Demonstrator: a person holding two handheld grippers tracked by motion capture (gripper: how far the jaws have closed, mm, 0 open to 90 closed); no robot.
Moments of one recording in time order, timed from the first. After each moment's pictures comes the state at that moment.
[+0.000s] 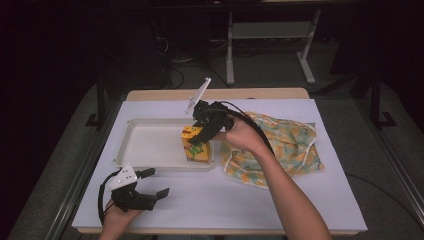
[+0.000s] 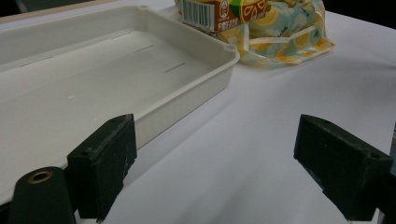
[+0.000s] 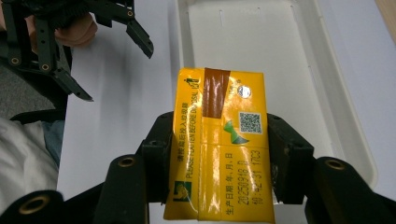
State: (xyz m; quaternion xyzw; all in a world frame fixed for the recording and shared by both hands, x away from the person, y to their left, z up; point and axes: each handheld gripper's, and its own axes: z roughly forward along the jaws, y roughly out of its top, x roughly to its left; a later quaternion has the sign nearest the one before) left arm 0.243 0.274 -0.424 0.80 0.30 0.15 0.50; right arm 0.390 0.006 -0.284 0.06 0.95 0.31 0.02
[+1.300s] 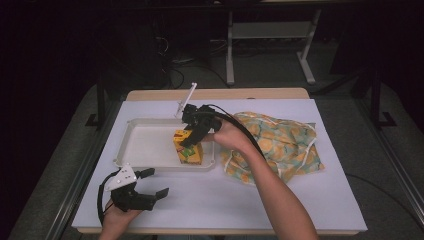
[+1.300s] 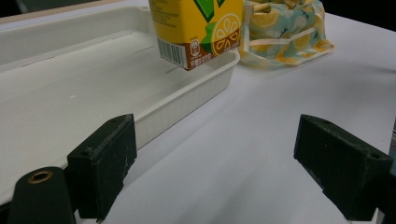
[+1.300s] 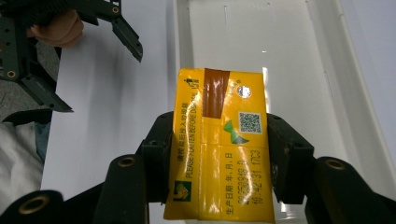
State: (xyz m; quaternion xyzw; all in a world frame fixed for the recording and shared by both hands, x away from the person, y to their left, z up) left arm 0.242 0.274 -0.424 0.79 0.31 0.14 0.50; right arm 0.404 0.035 -0.306 0.05 0.95 0.30 0.00
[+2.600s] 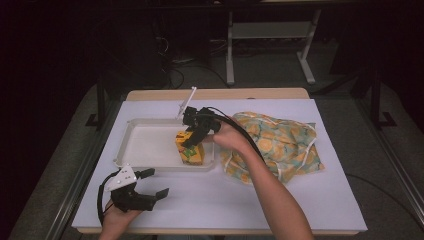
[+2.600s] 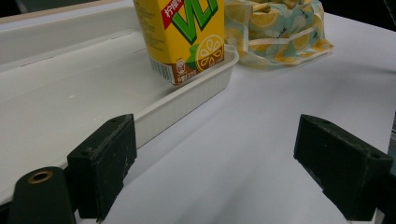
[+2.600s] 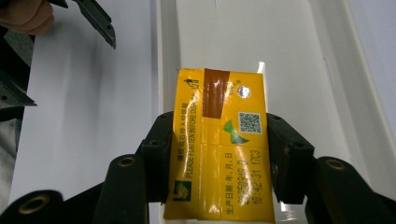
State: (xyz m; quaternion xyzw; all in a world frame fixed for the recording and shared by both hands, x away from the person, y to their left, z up) left arm 0.241 0.274 -0.424 0.79 0.31 0.14 0.51; right arm 0.416 0.038 -0.328 0.06 0.96 0.29 0.01
